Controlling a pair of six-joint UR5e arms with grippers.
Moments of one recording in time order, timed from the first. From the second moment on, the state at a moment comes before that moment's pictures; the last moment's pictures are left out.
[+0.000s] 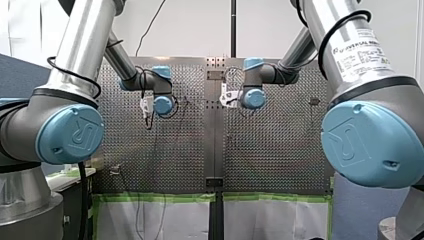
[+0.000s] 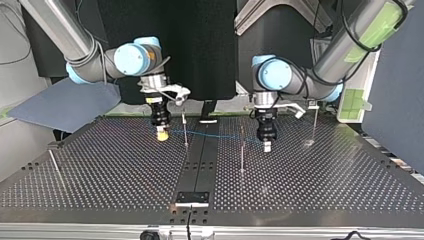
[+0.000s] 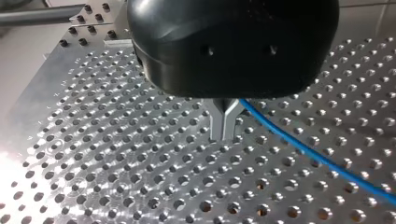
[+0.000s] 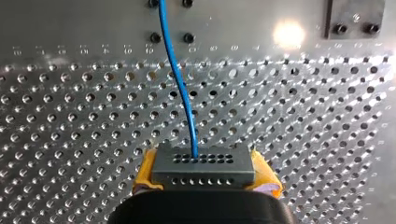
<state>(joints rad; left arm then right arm) -0.26 -1.89 -1.82 -2.37 -1.88 -1.64 2.16 -1.11 1.57 -0.54 1.65 1.58</state>
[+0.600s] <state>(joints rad) -0.18 -1.97 -1.74 -2.42 -1.80 -1.66 2.13 -1.06 1.51 -0.53 1.62 1.58</state>
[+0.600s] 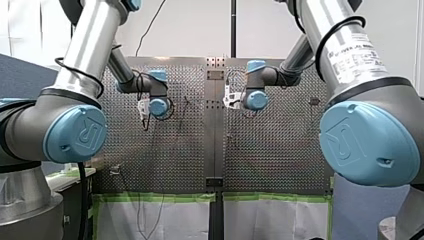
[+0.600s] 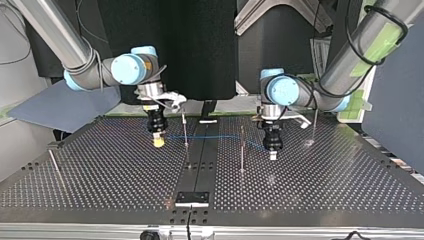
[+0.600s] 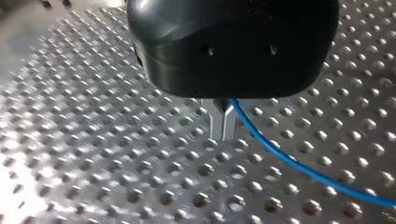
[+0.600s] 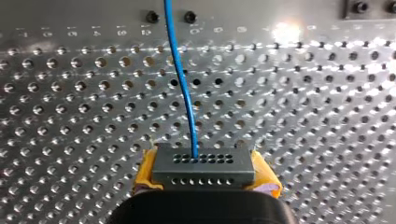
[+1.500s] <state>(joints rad) -0.18 -2.01 -1.65 -2.46 -1.80 -1.66 2.11 -0.97 1.39 -0.49 1.59 1.59</state>
